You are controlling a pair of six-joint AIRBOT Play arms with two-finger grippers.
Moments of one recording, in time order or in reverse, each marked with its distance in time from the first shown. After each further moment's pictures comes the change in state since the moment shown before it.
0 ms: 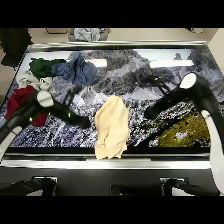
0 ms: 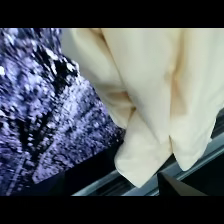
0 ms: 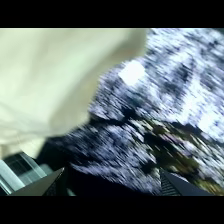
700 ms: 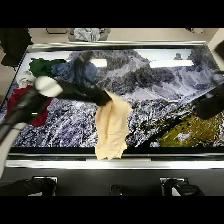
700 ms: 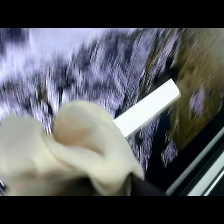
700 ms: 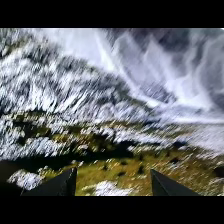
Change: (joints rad) left arm -0.183 -0.113 0.368 -0.101 0.279 0.014; right arm 0.000 0.587 0.122 -0.519 0.066 0.218
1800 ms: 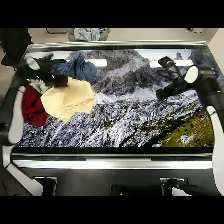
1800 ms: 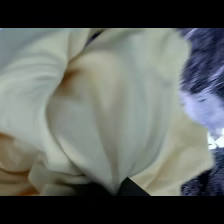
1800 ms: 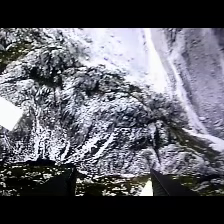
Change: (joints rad) left arm 0.526 -0.461 0.600 0.235 -0.278 -0.063; right arm 0.000 -0.510 0.021 0.093 -0.314 0.005
